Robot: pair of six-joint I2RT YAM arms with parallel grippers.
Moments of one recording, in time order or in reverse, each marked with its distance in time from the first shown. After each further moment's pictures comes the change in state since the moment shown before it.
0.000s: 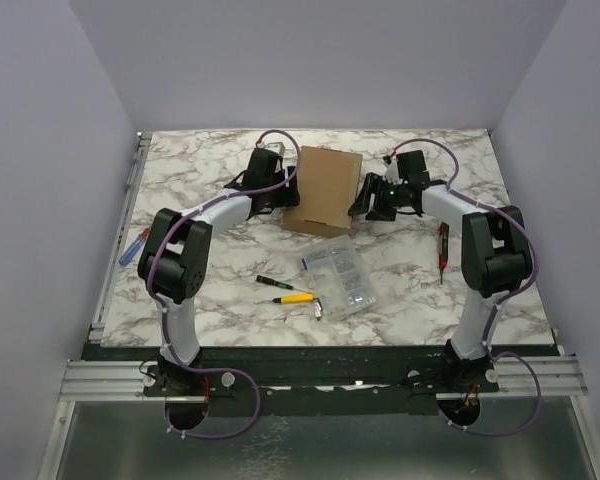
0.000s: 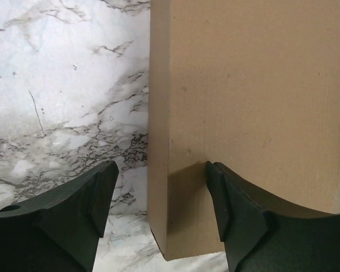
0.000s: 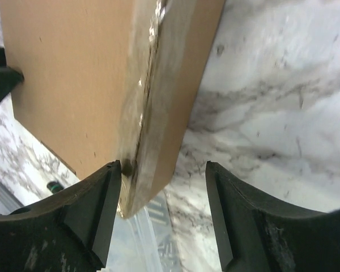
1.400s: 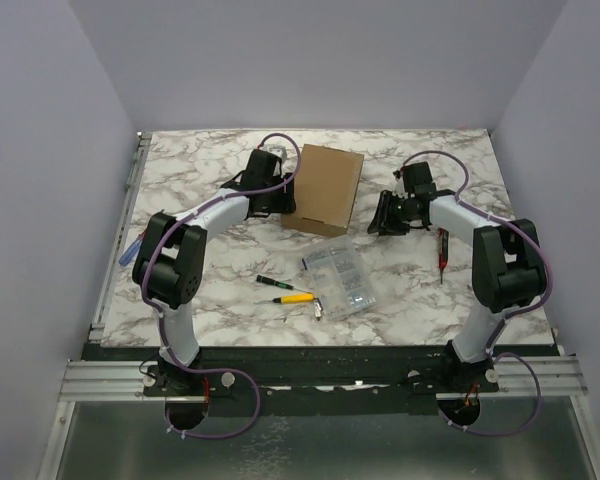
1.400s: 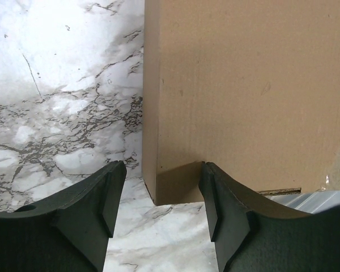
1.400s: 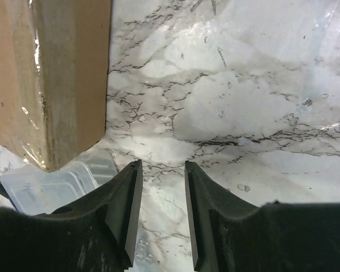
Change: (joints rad) left arm 0.004 -0.048 -0.007 -0.142 0.030 0.058; right arm -0.003 -0.149 -0.172 -0.110 0.180 -0.042
